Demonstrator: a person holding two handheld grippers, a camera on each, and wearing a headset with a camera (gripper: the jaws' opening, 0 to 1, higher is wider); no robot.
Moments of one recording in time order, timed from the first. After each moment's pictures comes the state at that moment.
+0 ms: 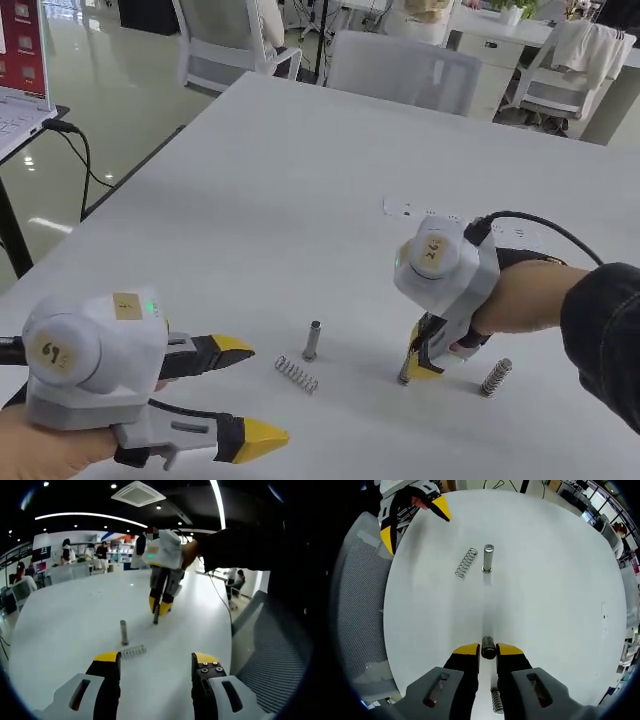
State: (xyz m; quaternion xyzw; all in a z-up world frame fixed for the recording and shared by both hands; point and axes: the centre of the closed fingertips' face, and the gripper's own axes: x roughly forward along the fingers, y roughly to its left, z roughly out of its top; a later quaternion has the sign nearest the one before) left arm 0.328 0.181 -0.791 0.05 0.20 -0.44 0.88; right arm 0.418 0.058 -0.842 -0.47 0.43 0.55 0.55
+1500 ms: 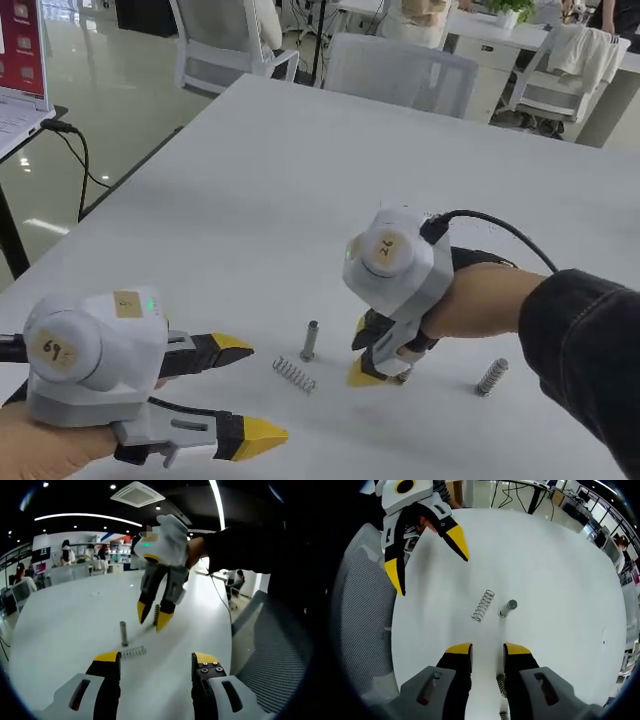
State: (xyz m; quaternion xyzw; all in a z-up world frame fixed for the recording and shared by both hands) left arm 0.329 0.181 -0.790 0.05 0.19 -0.44 0.88; right arm 0.388 0.125 -0.832 -0.44 0.38 0.59 0.56
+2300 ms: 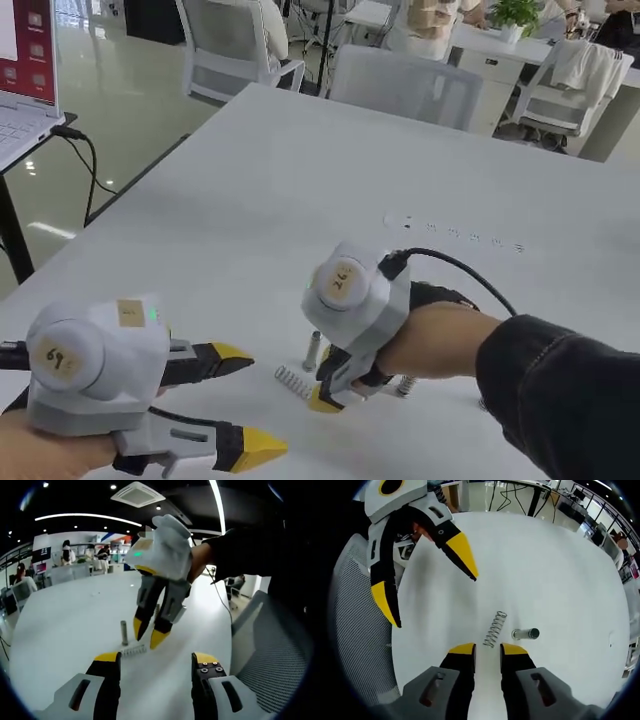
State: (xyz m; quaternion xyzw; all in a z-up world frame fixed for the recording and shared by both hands) left arm 0.328 0.183 -0.790 0.05 0.19 -0.44 0.88; right arm 0.372 0.159 -0.848 -0.42 0.38 0.59 0.58
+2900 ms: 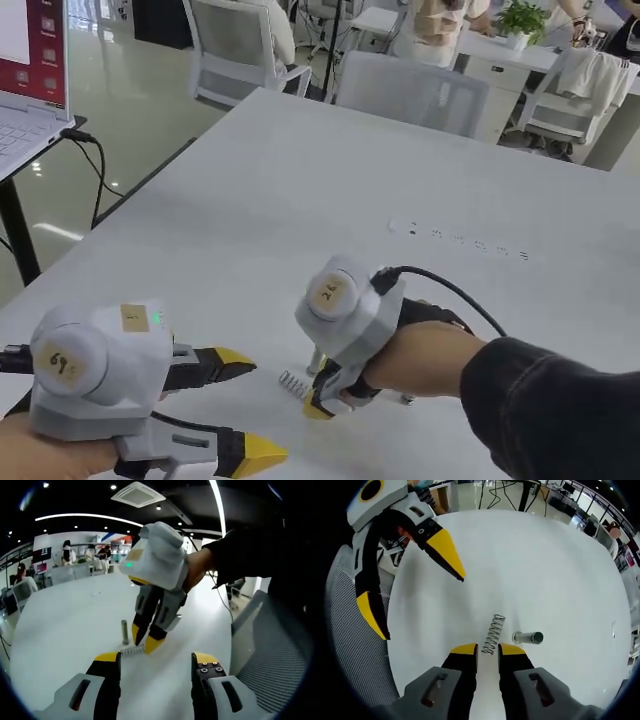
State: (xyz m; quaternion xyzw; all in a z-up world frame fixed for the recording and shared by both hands) left arm 0.326 0.184 -0.788 0.05 0.19 -0.44 0.88; right arm 0.376 0.166 -0.859 -0.40 0.40 0.56 0.60
